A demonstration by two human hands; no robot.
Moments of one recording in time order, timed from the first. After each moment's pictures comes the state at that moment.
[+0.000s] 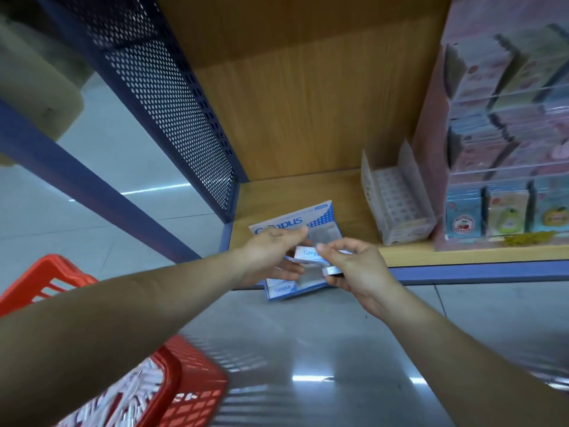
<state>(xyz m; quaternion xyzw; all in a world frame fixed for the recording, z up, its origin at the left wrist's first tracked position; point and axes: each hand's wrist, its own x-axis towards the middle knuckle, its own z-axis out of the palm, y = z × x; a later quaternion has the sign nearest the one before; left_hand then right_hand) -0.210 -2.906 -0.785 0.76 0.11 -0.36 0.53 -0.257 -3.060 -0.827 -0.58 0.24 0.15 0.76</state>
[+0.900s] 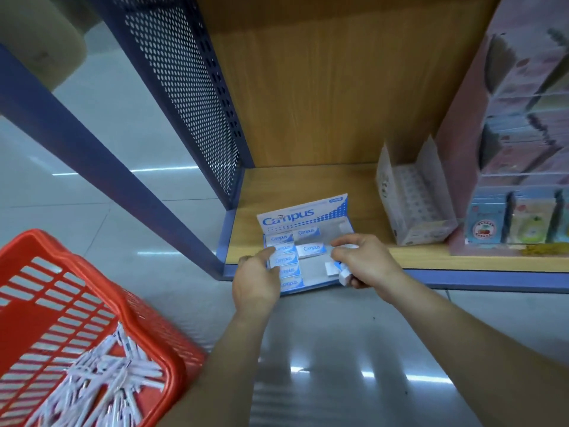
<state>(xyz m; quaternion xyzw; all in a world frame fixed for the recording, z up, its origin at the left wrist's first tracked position) -0.242 -2.874 -0.875 0.93 0.20 -0.10 0.29 -0.230 -3.055 -0.847 -0.78 0.20 0.19 0.57</state>
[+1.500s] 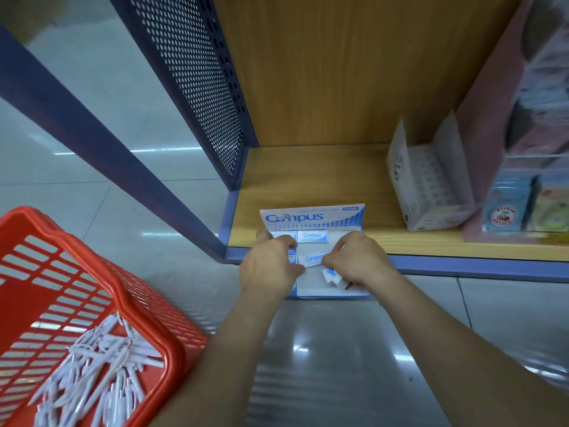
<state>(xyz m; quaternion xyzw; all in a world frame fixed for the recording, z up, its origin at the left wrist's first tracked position) -0.243 -2.881 -0.867 0.97 0.09 -0.14 0.17 -0.229 -3.033 -0.870 -0.90 0.15 0.26 0.32</state>
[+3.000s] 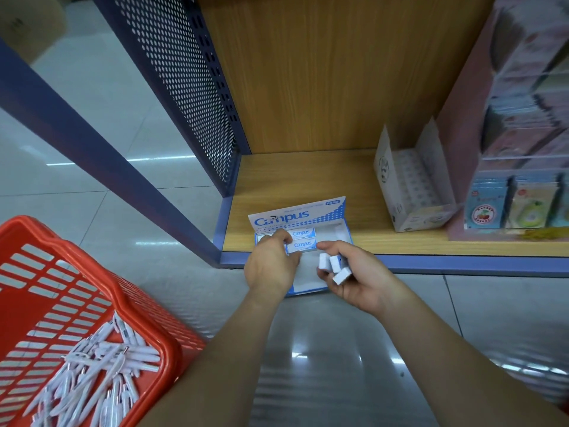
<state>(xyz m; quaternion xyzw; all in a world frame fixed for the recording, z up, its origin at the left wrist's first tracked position) -0.233 -2.897 -0.887 0.97 0.13 -0.08 0.21 -0.257 -3.042 -0.854 -0.43 0.34 0.28 0.78</state>
